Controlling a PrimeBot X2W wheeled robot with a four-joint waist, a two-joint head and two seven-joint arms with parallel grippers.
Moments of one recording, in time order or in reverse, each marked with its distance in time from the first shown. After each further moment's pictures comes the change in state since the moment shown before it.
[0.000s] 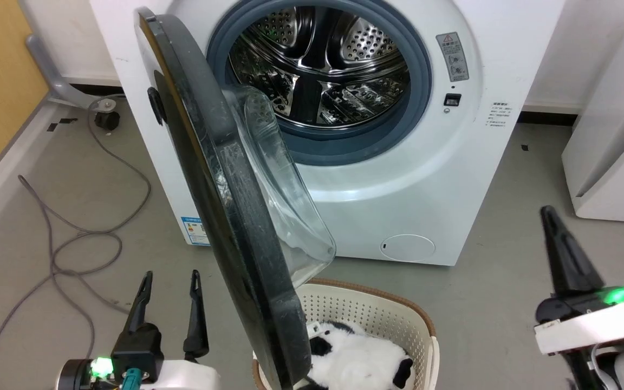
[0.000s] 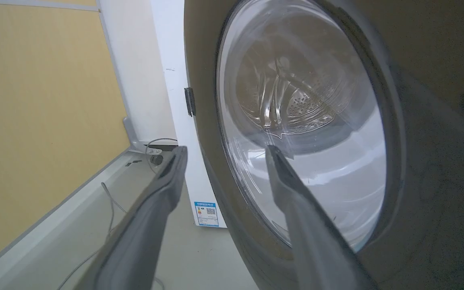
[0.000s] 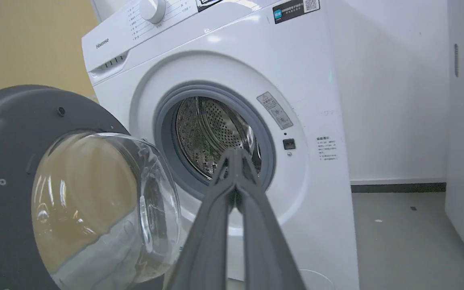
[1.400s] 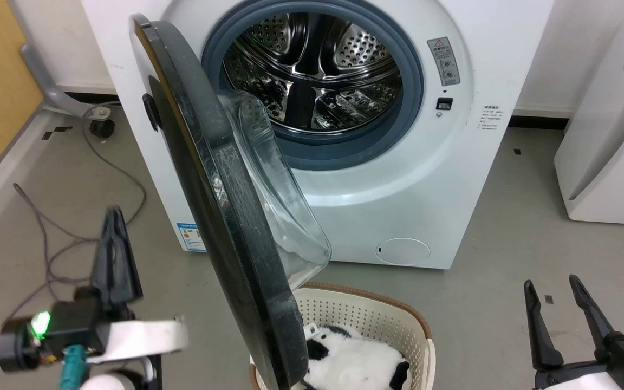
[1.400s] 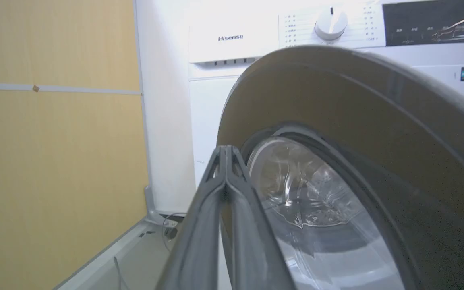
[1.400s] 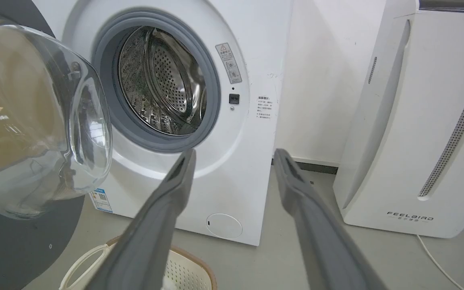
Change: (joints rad) left arm -0.069 0.020 0.077 -0.187 -0.007 0.026 0.000; right arm 0.222 0.240 -0.262 -0.044 -0.586 0.000 -0.004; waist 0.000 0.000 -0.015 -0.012
